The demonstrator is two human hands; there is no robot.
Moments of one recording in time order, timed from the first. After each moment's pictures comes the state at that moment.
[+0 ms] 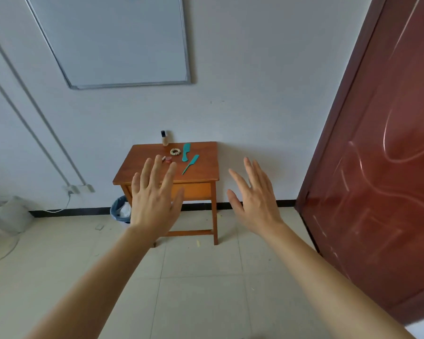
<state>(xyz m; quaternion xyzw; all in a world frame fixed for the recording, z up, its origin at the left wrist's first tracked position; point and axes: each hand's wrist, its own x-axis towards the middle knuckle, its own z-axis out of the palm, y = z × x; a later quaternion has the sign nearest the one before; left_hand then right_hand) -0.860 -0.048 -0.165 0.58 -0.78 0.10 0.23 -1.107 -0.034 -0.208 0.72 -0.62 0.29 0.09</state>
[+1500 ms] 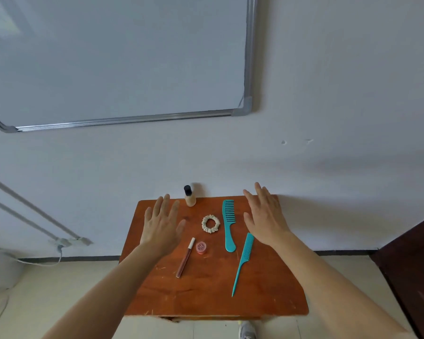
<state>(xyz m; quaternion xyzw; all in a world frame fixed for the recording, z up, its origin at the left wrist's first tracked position) -0.762 -0.727 -0.289 0.63 -0.77 -0.02 -0.03 -1.040 -0.716 -0.327 0.70 -0.70 0.09 -0.06</state>
